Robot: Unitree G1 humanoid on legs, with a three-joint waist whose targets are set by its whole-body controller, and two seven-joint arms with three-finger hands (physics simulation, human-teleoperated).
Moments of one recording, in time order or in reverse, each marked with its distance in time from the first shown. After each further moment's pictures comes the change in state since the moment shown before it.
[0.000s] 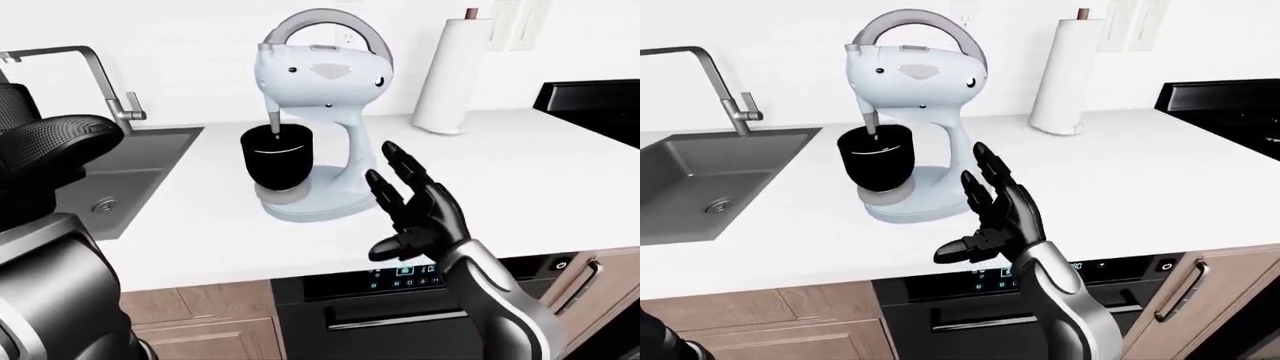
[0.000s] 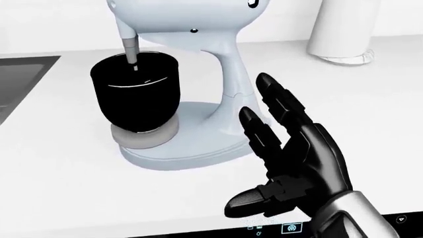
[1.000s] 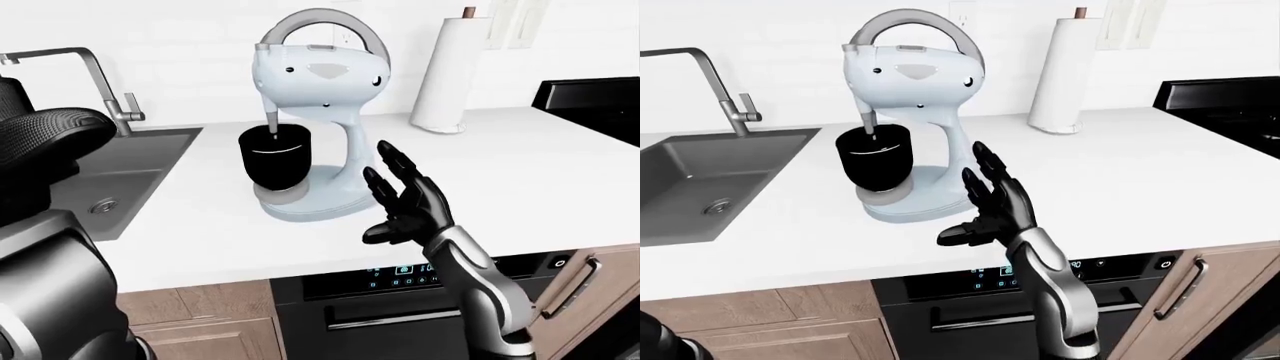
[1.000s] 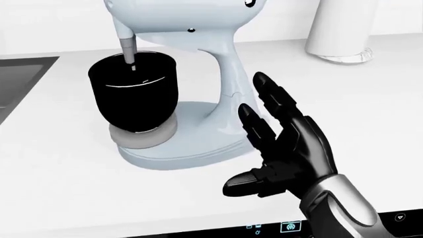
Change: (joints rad) left arm -0.015 0.014 0.003 0.003 -0.011 0.003 0.010; right arm -0.082 0.004 0.007 0.253 -0.099 -0.144 0.096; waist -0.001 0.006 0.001
